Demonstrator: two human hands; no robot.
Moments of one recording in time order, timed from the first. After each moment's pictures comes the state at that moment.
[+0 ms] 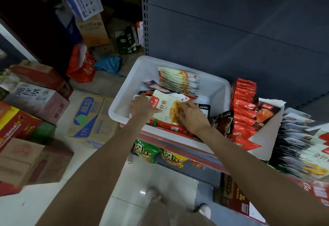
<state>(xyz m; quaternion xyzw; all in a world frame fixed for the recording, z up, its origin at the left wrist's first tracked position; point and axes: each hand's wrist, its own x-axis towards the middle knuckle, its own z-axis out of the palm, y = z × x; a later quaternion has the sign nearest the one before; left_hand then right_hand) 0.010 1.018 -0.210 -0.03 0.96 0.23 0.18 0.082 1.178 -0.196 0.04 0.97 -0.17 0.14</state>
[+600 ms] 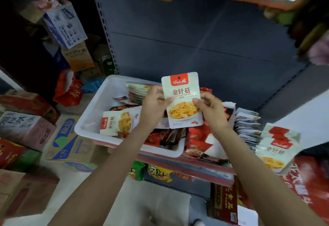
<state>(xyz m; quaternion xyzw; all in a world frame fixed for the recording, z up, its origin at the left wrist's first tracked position) 0.079 1.146 -0.118 0.11 0.77 0.62 0.07 0.148 1.301 -0.109 0.17 0.76 -0.62 -0.12</state>
